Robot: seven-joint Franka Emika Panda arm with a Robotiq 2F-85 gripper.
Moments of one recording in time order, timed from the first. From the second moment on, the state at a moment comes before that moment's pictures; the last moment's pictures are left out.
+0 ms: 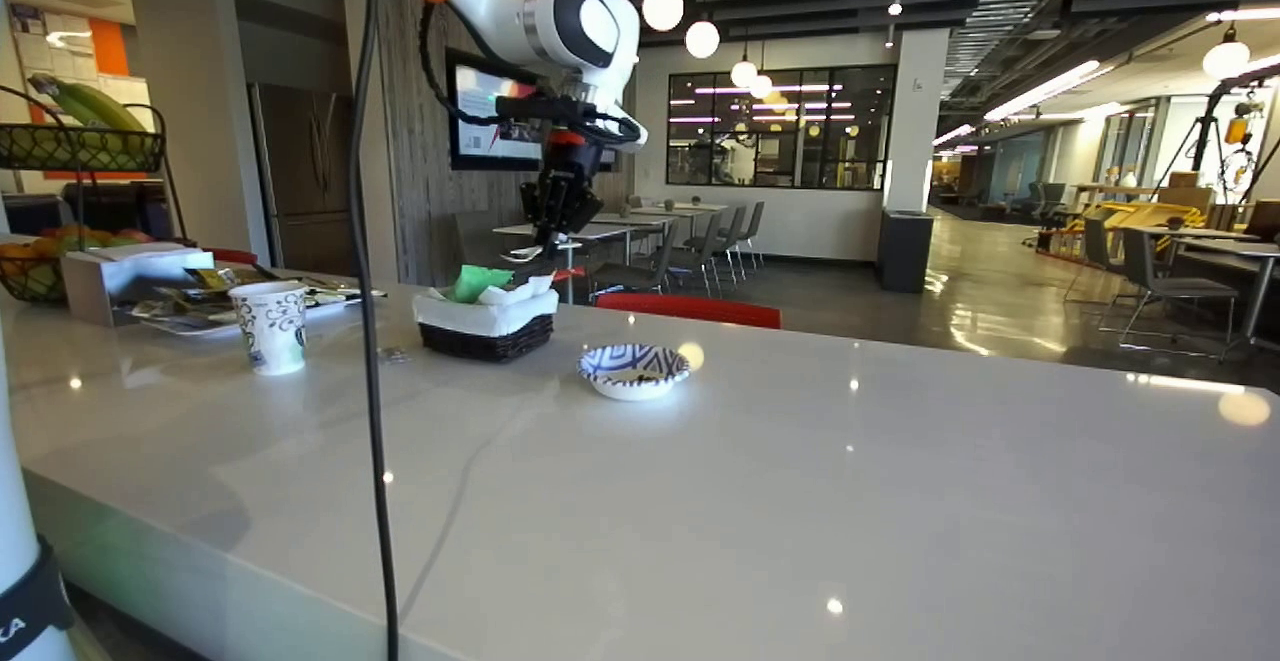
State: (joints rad) arm -0.02 0.23 0.02 -1.72 0.05 1.60 -0.02
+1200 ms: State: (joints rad) arm 0.09 0.25 0.08 -1.60 0.07 1.45 0.16
